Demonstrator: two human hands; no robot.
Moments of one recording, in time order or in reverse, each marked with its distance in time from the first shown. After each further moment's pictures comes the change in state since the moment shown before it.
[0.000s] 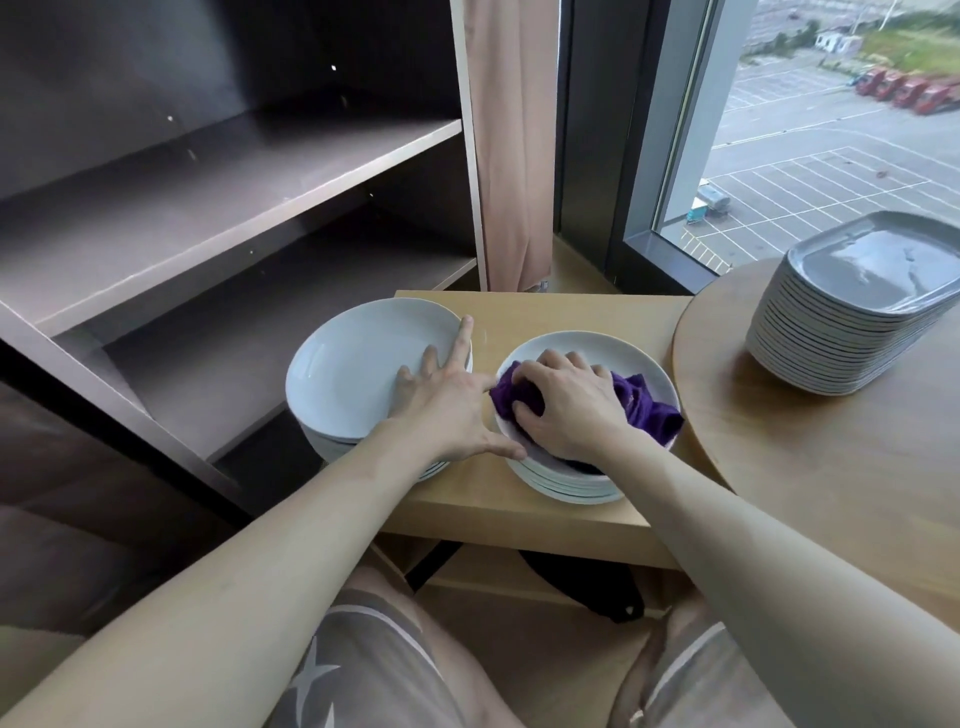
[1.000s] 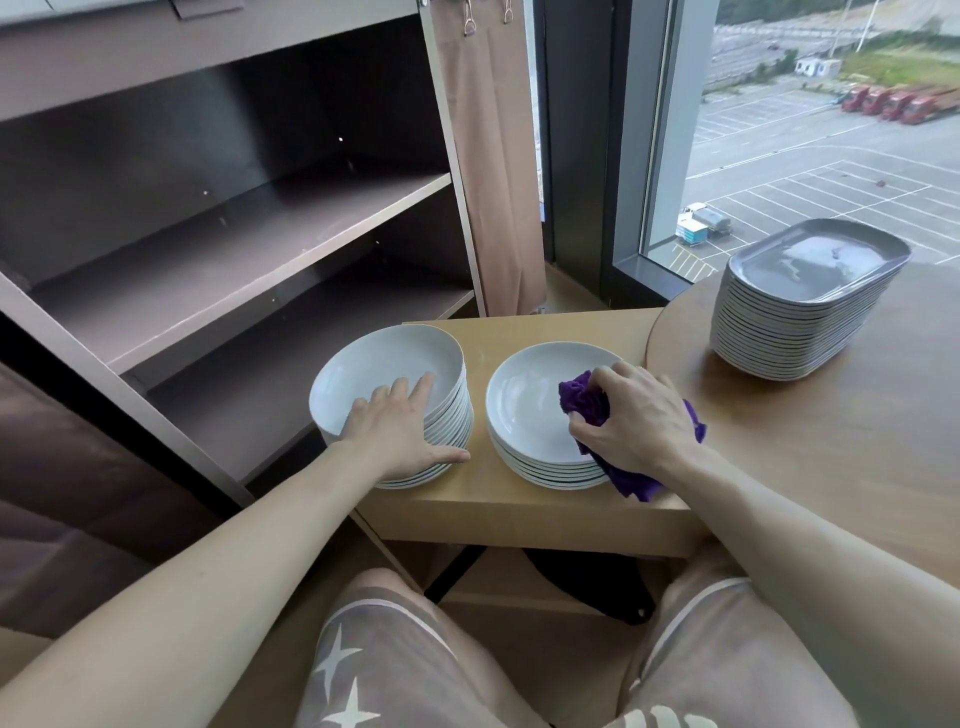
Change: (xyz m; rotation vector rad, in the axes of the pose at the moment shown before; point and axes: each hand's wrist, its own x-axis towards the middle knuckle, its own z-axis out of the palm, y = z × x) left_hand -0.043 -0.043 0.001 0.173 0.063 -0.094; right_hand -0.075 0.046 -0.039 0.055 0.226 0.147
